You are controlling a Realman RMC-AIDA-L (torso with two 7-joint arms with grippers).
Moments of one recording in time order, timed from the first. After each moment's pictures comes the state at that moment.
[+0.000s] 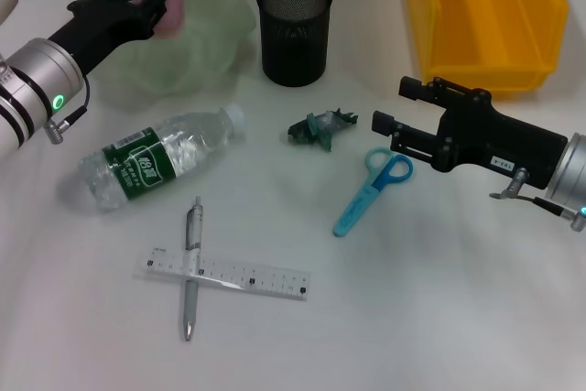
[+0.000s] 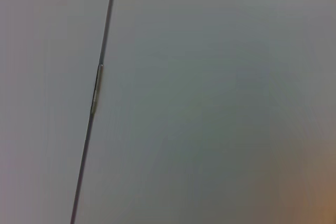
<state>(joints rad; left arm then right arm) -0.67 -2.08 0.85 0.22 1.06 0.85 -0.87 0.53 2.08 -0.68 -0.28 -1.67 -1.40 0.90</state>
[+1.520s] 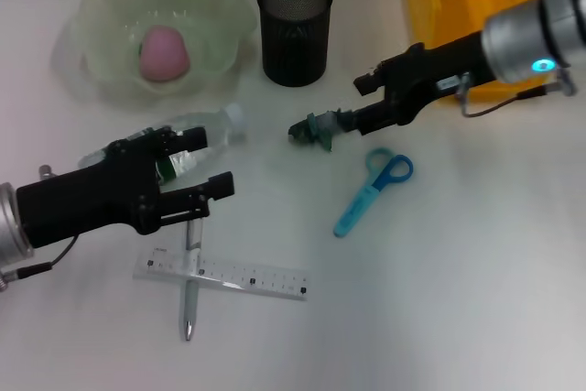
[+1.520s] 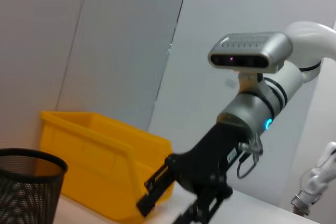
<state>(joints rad) -0.38 -1.98 1.07 0.41 1.45 1.60 -1.13 0.87 2.05 -0.95 -0.67 -2.28 -1.31 1.76</state>
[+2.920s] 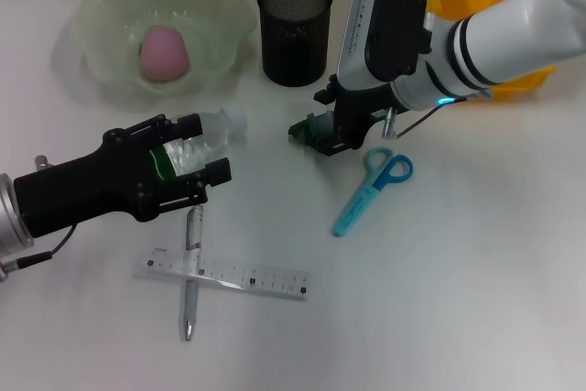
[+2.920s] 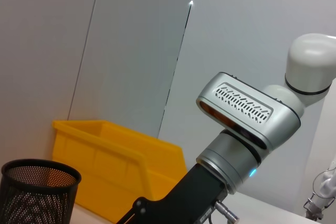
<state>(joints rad) -0.38 -1.99 1.04 0.41 1.45 1.58 -1.12 0.97 2.09 -1.44 -0.49 -2.16 -0.82 1.62</state>
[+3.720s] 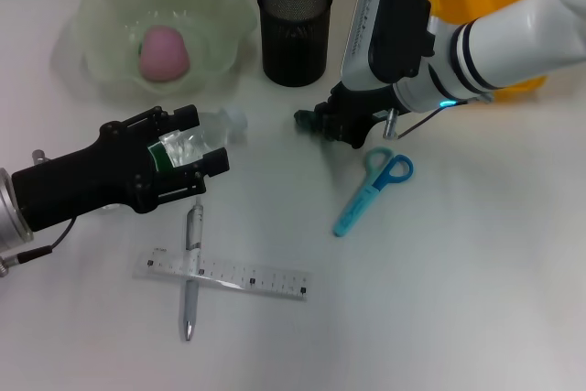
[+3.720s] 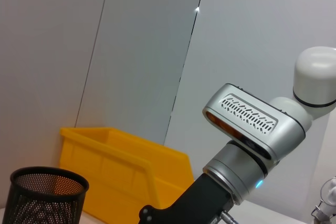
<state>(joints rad) -0.38 -1.99 1.02 0.42 1.45 1.58 -1.12 0.96 2.09 -1.43 -0.46 -2.12 -0.79 1.59</state>
